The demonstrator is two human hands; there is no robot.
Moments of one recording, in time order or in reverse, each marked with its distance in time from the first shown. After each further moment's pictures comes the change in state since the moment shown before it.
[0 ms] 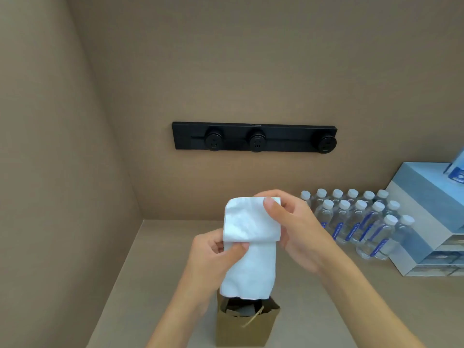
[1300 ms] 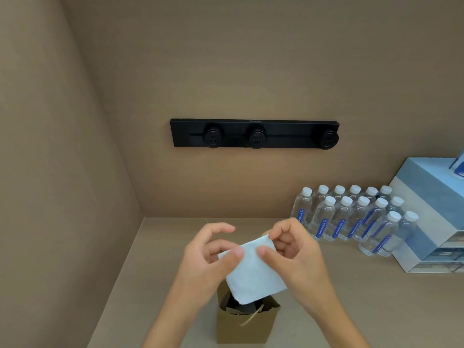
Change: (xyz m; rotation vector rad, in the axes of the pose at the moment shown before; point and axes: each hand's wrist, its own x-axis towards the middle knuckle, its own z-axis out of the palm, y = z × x) left_hand -0.003 -0.017 -0.013 0.060 -0.021 0.078; right_hand -0.038 0.048 0.015 -0.144 0.275 -0.186
